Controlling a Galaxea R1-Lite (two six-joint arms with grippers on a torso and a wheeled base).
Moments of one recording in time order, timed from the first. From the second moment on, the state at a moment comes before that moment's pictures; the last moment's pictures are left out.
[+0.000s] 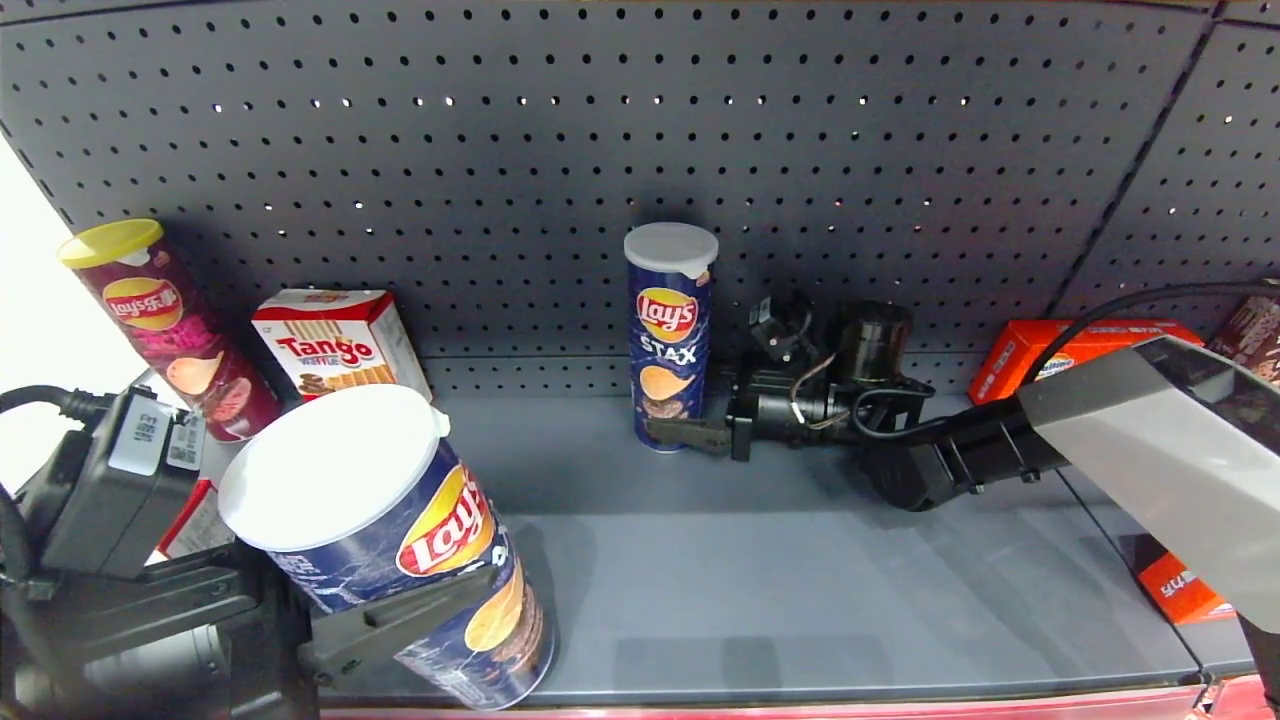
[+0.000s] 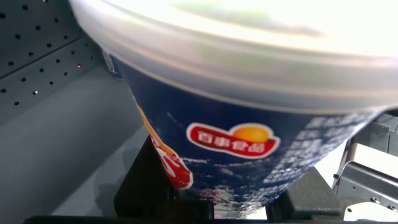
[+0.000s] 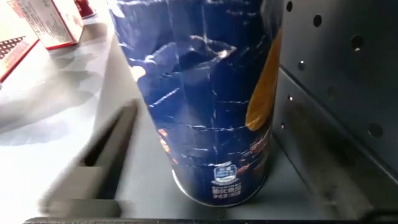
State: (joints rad) left arm -0.43 1.20 -0.35 -0.75 -0.54 0.10; right arm 0.47 2.29 -1.44 -0.86 0.91 -0.14
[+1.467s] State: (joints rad) left arm -0.43 1.19 -0.35 -0.75 -0.52 0.10; right arm 0.55 1.96 -0.74 -1.20 0.85 -0.14
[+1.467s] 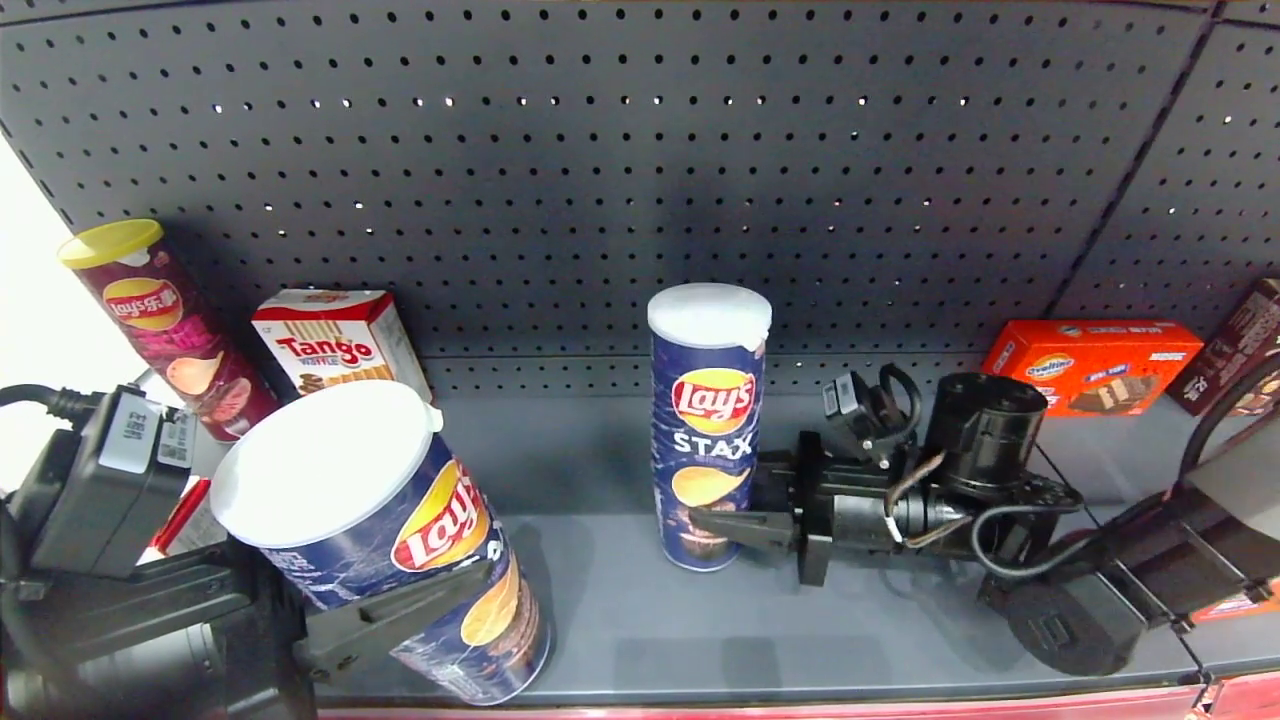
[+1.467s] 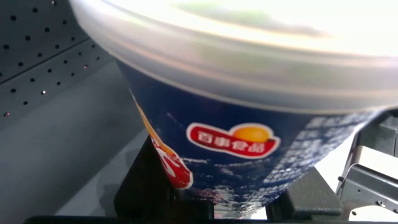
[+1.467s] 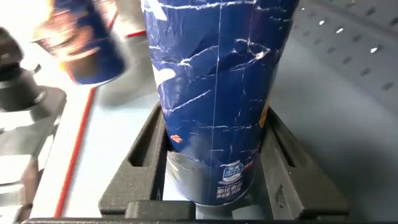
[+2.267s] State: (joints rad) left arm -0.43 1.18 -0.35 -0.75 -0.51 0.10; right arm 0.59 1.91 -0.58 -1.25 0.79 -0.19
